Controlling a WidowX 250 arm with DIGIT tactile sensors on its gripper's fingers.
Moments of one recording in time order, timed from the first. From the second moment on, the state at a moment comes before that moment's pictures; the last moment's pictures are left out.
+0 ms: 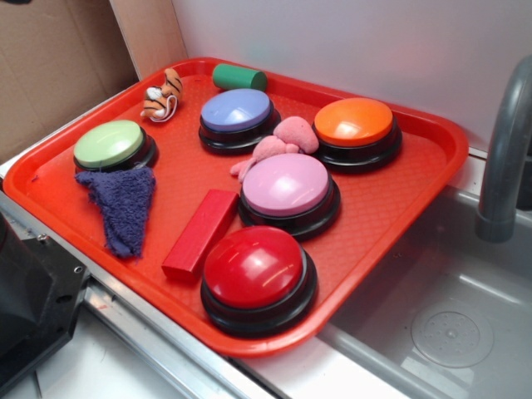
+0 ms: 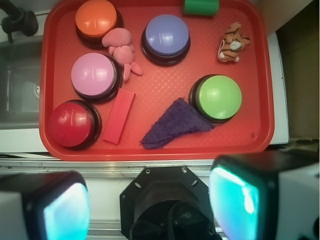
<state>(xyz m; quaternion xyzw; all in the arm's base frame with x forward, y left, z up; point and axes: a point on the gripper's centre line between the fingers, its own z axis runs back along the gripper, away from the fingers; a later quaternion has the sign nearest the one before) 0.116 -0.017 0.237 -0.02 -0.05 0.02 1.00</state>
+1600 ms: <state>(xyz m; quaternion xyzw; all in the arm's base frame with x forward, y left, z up) 0.246 0.102 0.114 -0.06 -0.08 0.31 0.95</state>
